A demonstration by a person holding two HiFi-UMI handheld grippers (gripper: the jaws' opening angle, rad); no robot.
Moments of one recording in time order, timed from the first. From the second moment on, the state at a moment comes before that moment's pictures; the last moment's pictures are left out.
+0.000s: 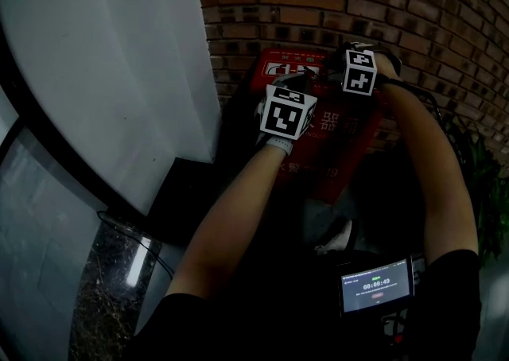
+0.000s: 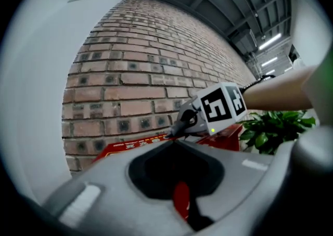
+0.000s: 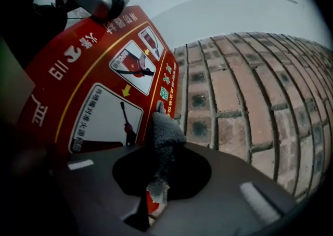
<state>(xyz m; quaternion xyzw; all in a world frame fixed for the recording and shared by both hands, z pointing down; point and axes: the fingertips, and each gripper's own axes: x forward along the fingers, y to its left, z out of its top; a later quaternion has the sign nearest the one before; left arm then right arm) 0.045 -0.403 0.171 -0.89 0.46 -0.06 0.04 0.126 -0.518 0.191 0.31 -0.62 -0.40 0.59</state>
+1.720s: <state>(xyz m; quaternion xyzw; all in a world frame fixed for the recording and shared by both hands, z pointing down) 0.046 -0.399 0.171 -0.87 0.49 -0.08 0.07 0.165 -0.426 0.147 0.35 -0.63 -0.41 0.56</state>
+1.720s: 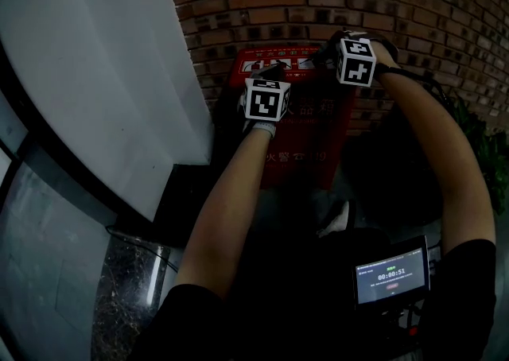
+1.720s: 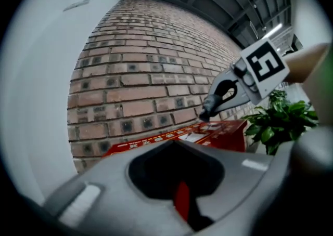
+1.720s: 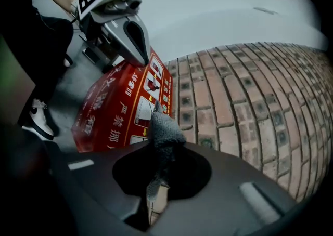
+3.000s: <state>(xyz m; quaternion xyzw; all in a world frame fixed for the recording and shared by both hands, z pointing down) 0.045 -0.401 0.168 -0.87 0.48 -0.02 0.08 0.175 -0.500 0.189 0.32 -0.62 -0.36 0.61</state>
